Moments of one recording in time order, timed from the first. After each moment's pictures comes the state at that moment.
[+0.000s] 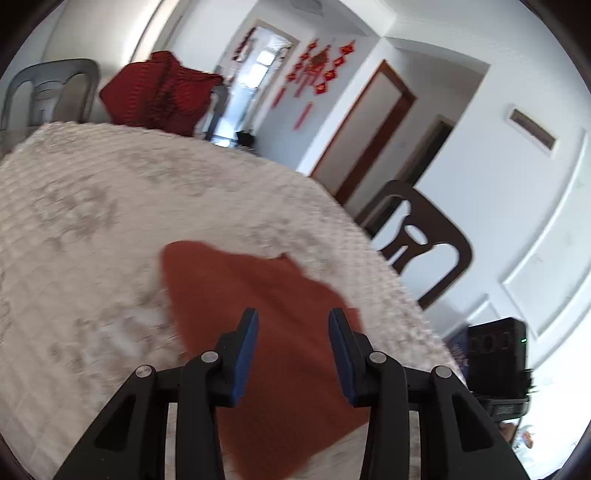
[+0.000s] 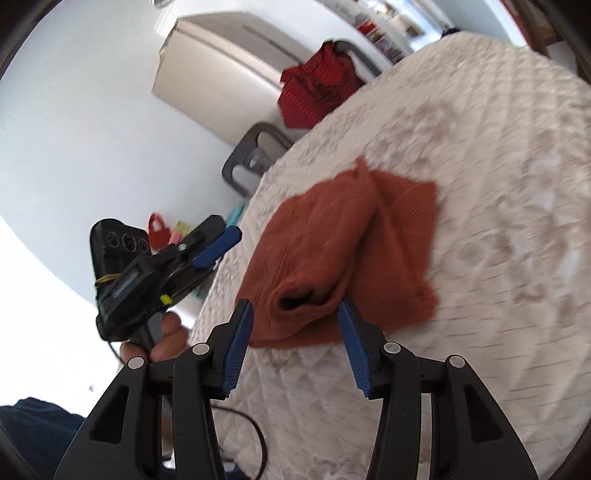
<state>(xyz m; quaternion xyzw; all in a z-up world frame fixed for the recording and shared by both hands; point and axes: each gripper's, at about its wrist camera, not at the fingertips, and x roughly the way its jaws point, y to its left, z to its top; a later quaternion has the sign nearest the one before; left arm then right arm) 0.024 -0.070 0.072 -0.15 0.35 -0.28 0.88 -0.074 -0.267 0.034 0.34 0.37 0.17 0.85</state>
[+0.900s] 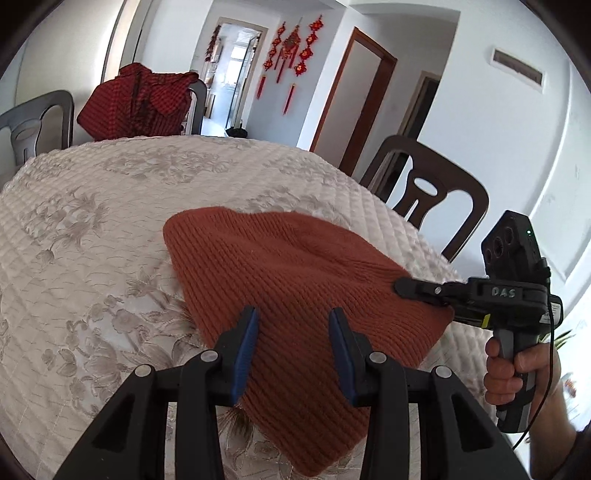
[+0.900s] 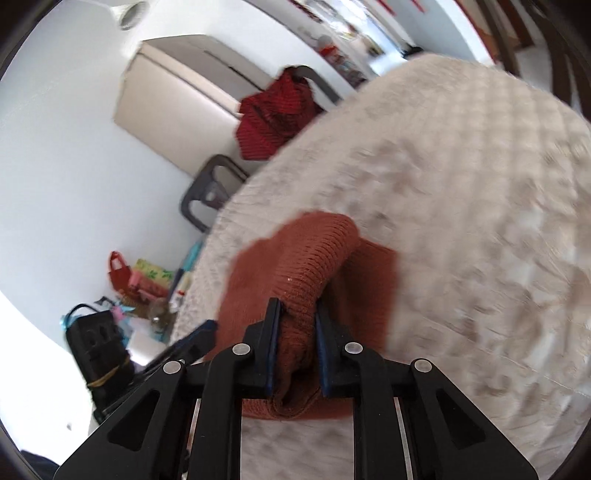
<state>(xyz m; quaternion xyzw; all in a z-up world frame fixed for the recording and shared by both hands) 0.020 -0.109 0.042 -0.04 0.35 -0.29 0.89 -0.041 -0.299 0.031 0.35 0.36 0.06 0.86</state>
